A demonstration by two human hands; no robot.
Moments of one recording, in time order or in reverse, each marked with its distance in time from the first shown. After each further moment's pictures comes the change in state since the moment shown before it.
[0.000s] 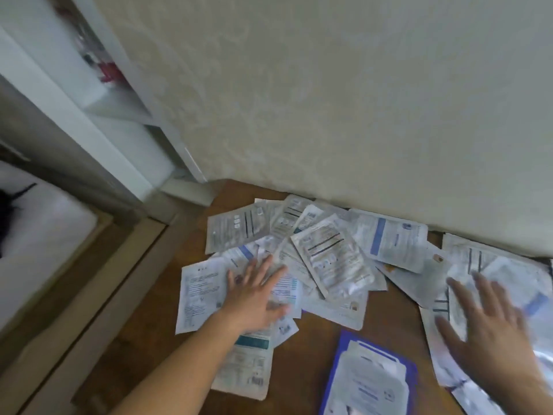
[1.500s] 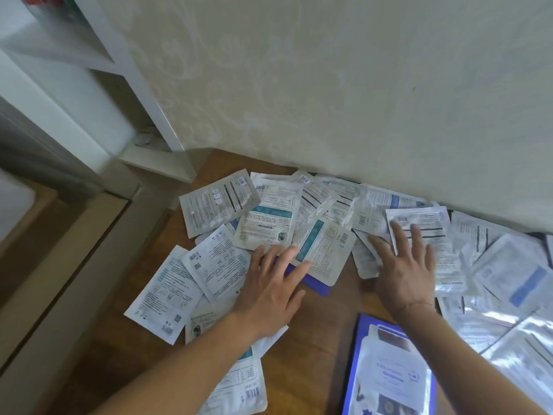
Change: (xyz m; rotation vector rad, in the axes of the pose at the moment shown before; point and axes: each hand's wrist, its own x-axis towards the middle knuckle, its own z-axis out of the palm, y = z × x) left_hand 0.005 -0.008 0.022 -0.002 0.428 0.401; right_hand 0.038 -0.147 0.027 -0.071 0.036 -0.075
